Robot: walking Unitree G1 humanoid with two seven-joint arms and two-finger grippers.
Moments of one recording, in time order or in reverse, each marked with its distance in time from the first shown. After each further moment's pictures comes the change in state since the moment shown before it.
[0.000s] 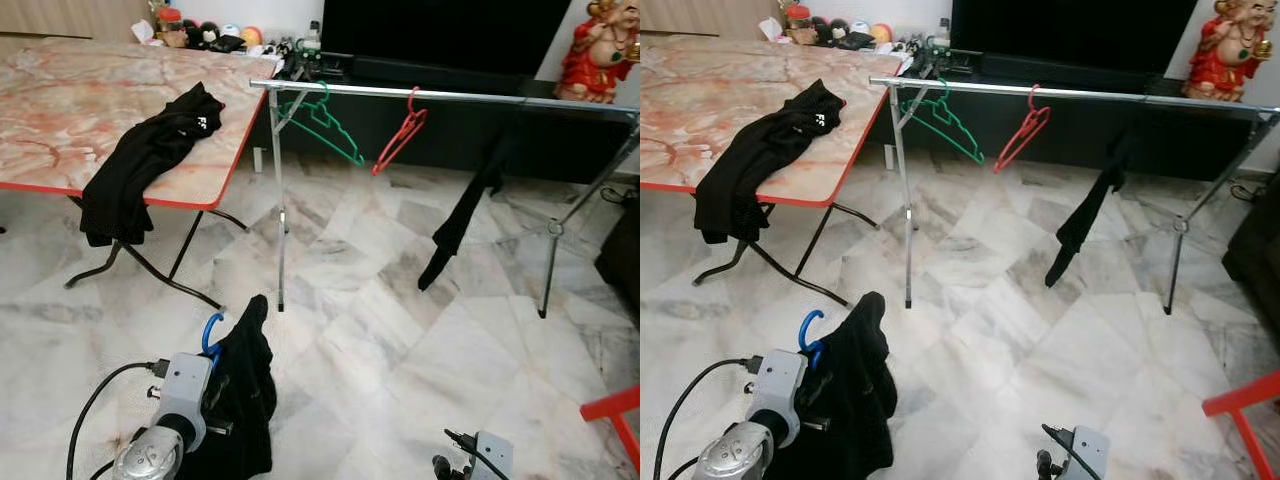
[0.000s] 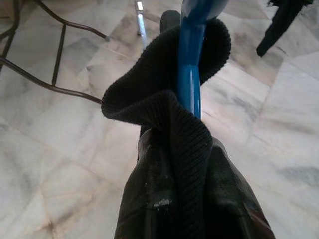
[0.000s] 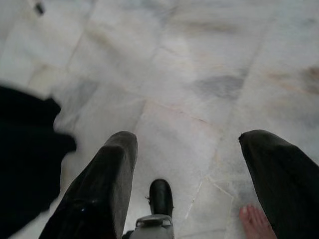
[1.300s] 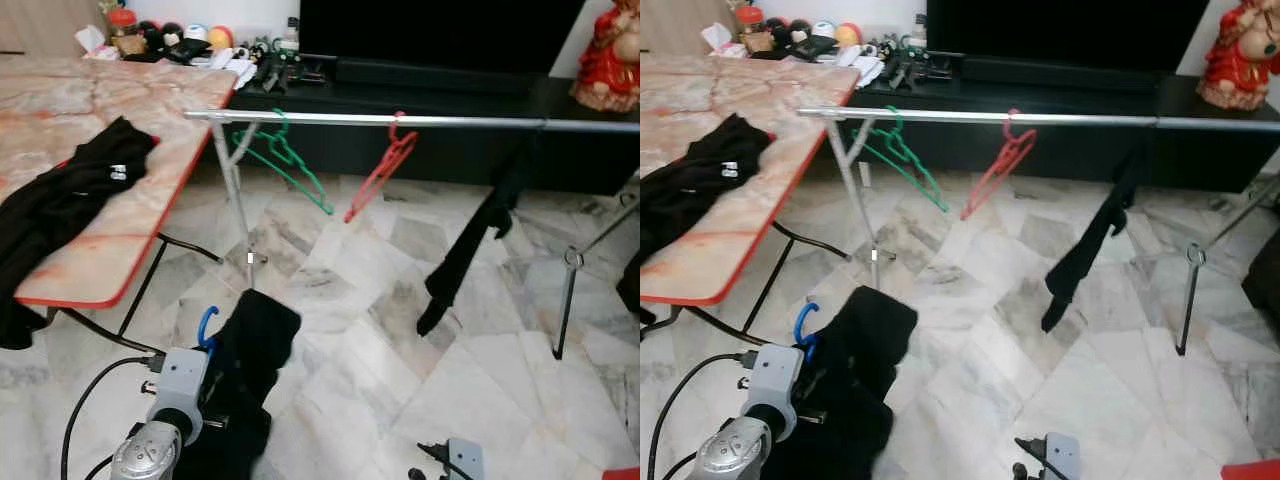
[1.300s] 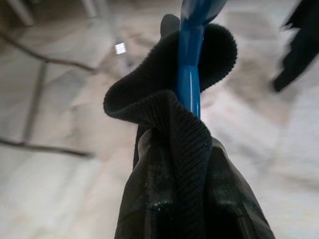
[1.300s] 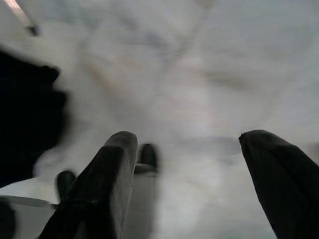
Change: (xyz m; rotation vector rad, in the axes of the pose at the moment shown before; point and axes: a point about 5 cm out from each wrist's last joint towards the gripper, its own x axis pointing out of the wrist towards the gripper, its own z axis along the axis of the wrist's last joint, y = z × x) left arm 0.001 -0.011 0.002 -0.010 0.004 0.029; right arm -0.003 -0.004 -0.016 -0.120 0.061 0.024
